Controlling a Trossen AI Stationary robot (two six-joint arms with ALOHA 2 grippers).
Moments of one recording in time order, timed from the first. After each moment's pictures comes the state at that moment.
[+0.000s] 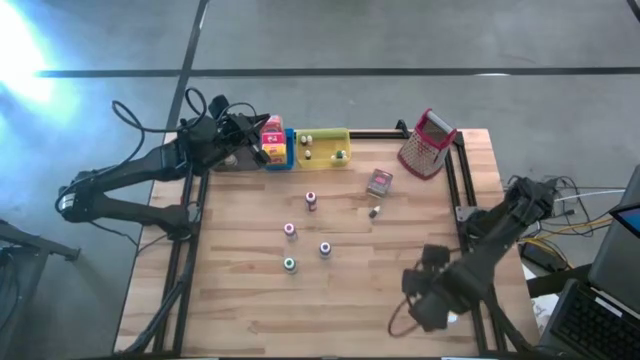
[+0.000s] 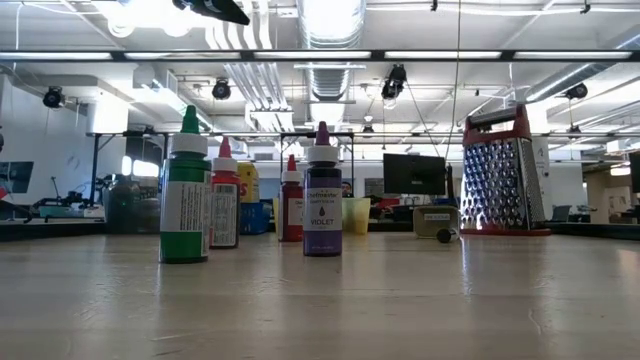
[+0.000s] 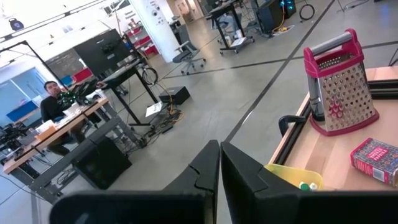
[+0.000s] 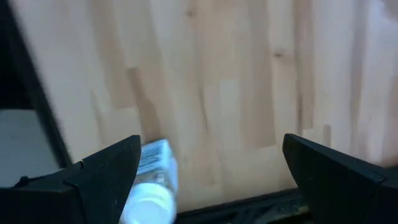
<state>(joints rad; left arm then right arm) 0.29 0.98 1.07 -0.17 -0.52 0.39 0.79 1.65 1.50 -1.44 0.10 0.98</state>
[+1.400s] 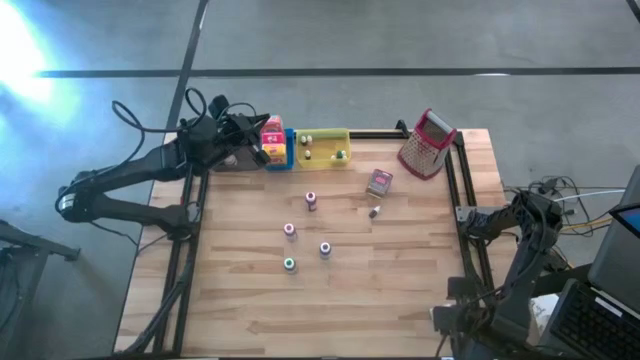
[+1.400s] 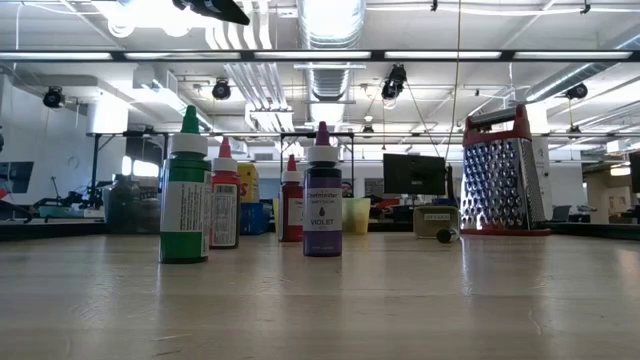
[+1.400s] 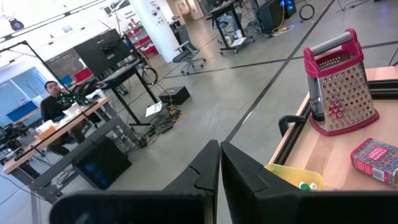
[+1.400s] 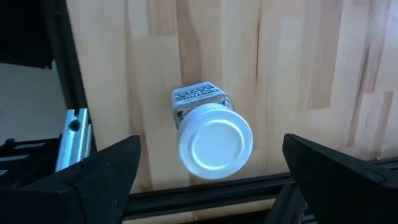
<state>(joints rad) 0.29 0.98 1.07 -0.17 -0.52 0.39 1.12 1.72 1.43 -1.33 0.10 1.21</state>
